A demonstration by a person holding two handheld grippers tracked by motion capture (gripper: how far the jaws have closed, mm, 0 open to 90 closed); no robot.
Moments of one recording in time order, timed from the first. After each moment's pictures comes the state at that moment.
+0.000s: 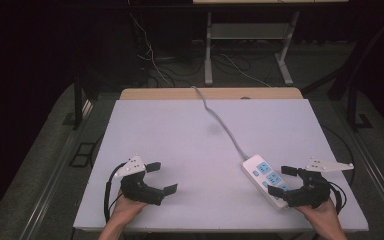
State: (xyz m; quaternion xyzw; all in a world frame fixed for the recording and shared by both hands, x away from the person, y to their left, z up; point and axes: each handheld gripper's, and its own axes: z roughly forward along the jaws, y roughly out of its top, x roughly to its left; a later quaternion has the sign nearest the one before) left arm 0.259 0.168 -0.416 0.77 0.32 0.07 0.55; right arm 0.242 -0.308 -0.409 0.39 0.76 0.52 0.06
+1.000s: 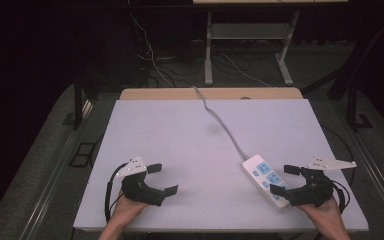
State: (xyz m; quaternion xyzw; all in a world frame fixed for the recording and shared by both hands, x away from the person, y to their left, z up) left arm 0.259 0.167 -0.417 0.77 0.32 0.06 0.54; right arm 0.242 -0.311 -0.401 0.39 0.76 0.51 0.06
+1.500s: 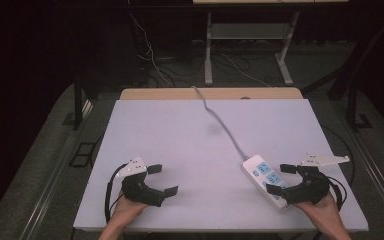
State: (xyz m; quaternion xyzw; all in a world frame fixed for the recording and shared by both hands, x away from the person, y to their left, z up) left arm 0.259 0.167 -0.419 0.78 0.32 0.05 0.54; right arm 0.248 -0.300 -0.393 0.39 0.78 0.48 0.05
